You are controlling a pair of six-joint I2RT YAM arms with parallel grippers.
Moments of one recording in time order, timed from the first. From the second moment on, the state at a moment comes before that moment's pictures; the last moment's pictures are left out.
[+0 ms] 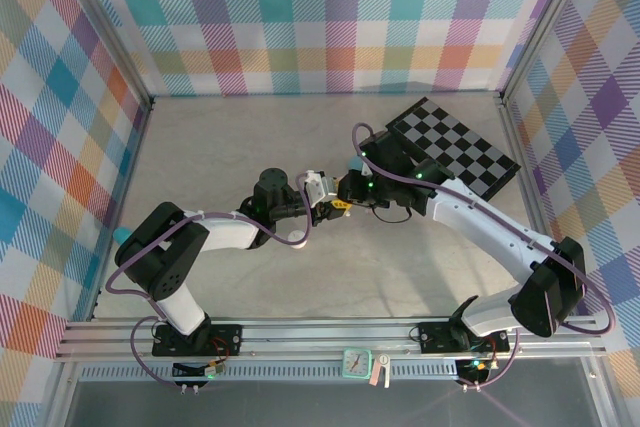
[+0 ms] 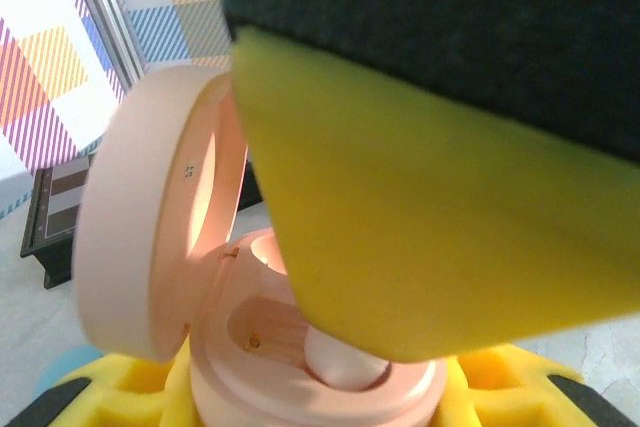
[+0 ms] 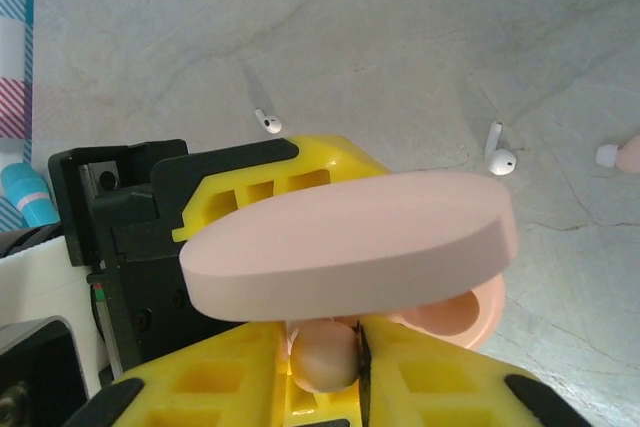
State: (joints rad) left arm -0.64 1.67 0.70 0.83 0.67 0.26; right arm 0.72 1.40 1.25 -0.74 -0.14 0.76
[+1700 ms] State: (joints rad) left arm -0.57 1.50 0.55 0.88 0.68 0.14; right arm 0.38 1.34 0.72 -0.22 -0.28 0.89
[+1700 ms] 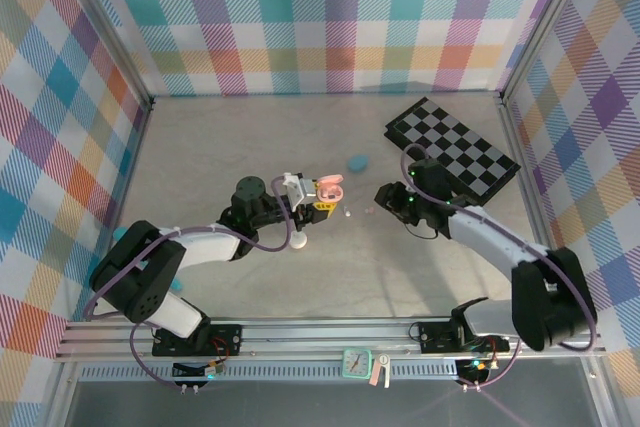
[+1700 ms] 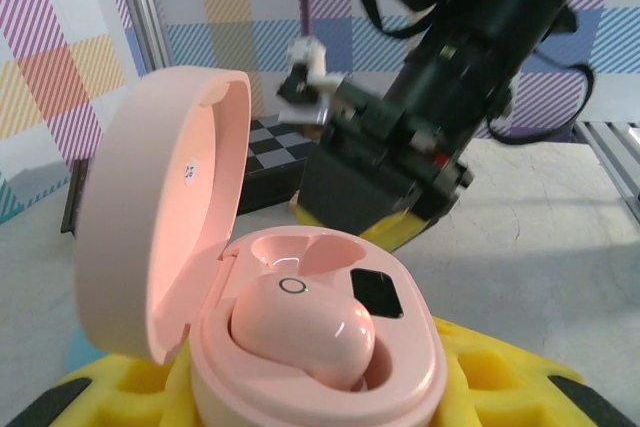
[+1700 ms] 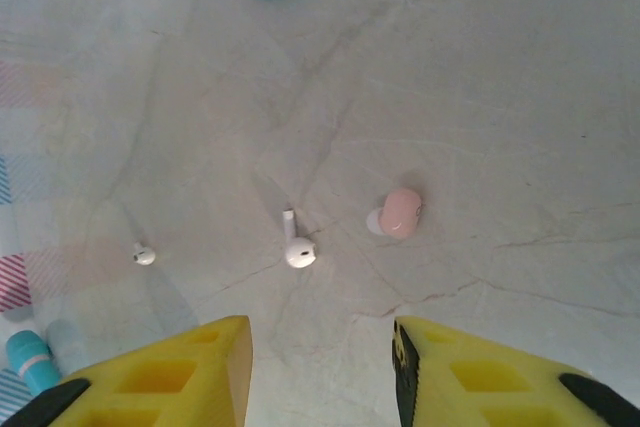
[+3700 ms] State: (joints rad) left arm -0.57 1.48 0.54 0.84 0.69 0.13; right arm 0.38 1.78 0.89 -0.11 -0.40 0.81
